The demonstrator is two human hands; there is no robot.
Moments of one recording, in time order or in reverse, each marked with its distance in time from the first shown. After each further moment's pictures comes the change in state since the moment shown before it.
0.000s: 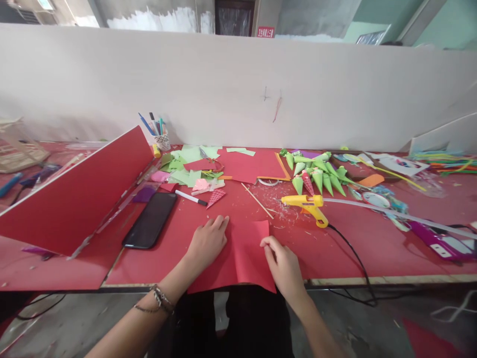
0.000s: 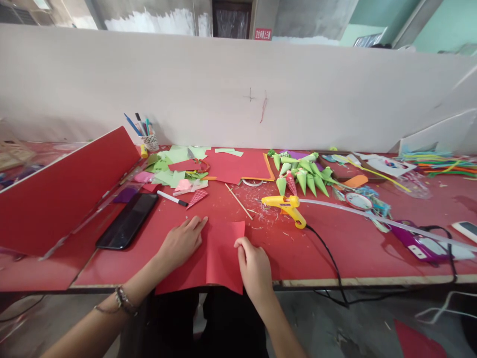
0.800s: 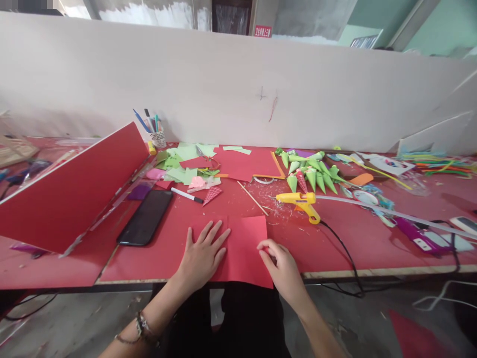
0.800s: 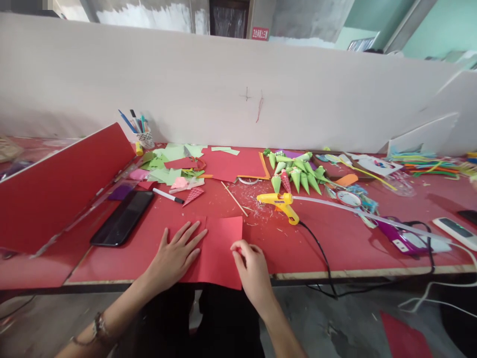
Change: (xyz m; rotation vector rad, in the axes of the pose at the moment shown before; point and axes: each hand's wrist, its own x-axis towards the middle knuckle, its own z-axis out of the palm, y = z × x) left_hand -0.040 0.010 0.005 -0.184 0.044 0.017; right_hand -0.014 0.004 -0.009 0.249 -0.078 0.041
